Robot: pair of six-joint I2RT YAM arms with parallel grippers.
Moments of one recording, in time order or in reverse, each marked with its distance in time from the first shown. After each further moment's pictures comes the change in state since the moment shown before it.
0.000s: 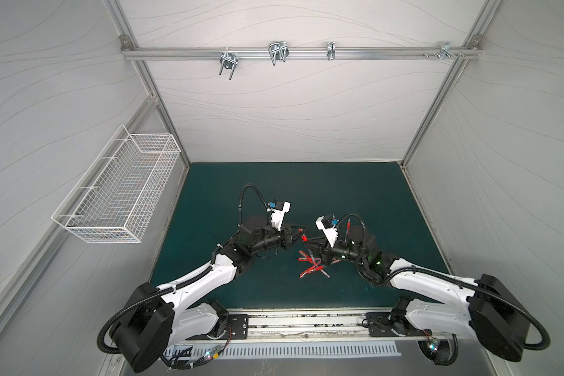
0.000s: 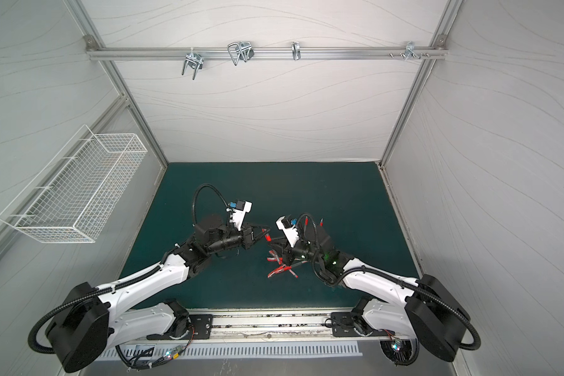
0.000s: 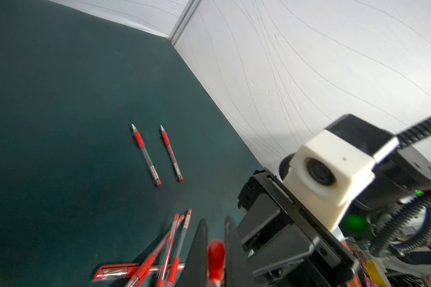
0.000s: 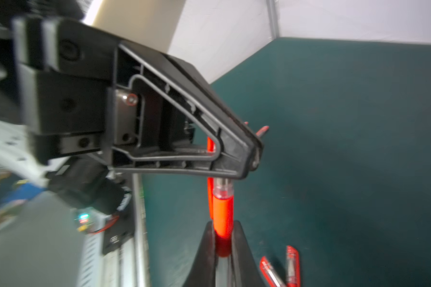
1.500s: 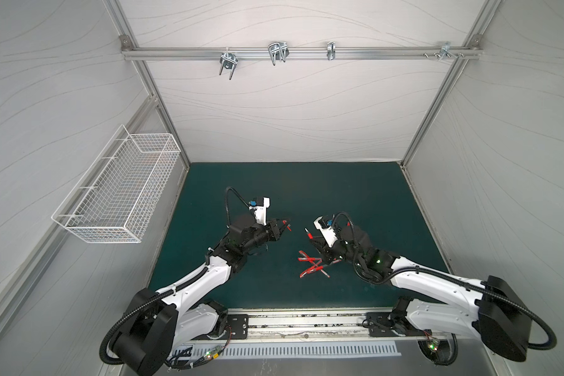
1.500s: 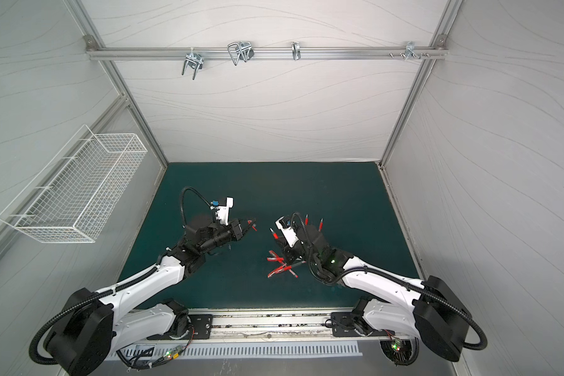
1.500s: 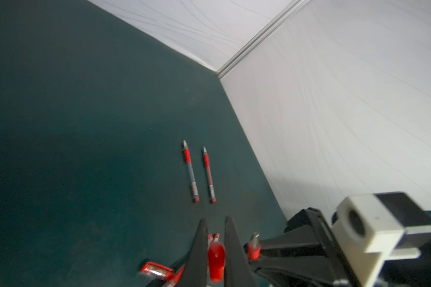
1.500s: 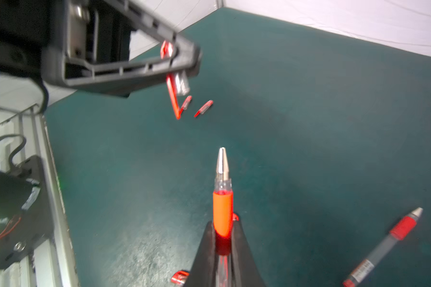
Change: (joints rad) left arm 0.142 -0.008 -0.066 -0.004 -0.115 -0.118; right arm -0.024 -0.025 0.071 -0.259 0.207 -0.082
